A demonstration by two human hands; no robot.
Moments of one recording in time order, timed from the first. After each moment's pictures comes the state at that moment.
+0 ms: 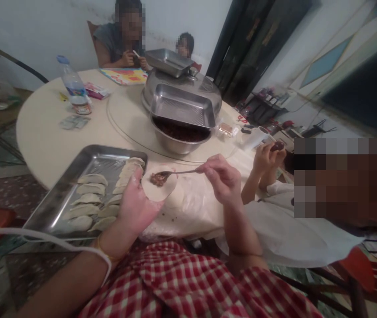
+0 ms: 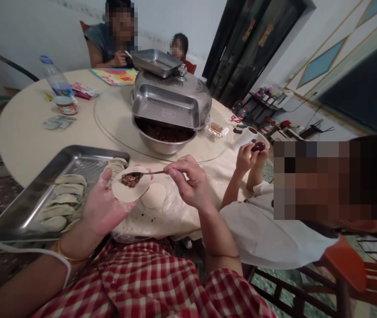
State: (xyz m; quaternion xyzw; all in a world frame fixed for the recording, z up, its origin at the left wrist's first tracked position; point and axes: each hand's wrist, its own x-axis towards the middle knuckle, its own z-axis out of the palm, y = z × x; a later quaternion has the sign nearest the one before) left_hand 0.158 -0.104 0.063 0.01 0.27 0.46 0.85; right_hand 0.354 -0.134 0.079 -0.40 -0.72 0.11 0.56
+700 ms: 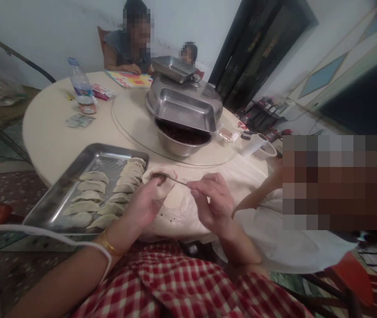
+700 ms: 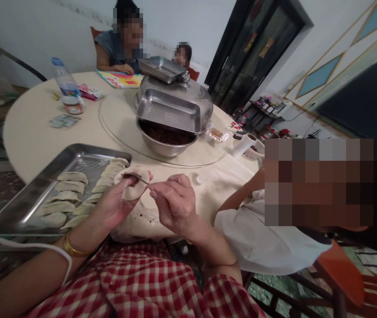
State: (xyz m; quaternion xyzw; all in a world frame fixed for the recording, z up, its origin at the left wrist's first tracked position) left_hand 0.174 -0.110 0.053 0.11 0.34 0.48 0.80; right_hand 0.312 -0.164 0.088 -0.36 -0.77 -0.12 0.50
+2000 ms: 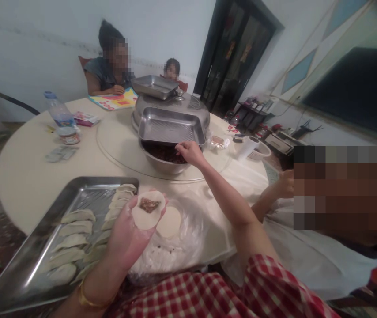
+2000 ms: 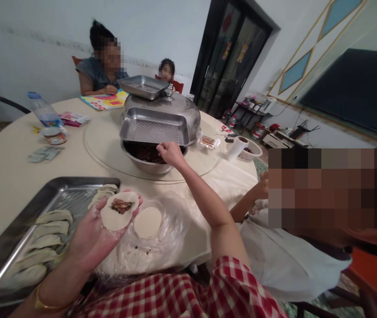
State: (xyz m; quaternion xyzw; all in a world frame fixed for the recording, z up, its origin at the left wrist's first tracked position) left_hand 0.161 -0.086 0.064 0.05 0.36 0.45 0.81; right_hand 0.387 0.048 0.074 -0.66 -0.64 0.15 0.36
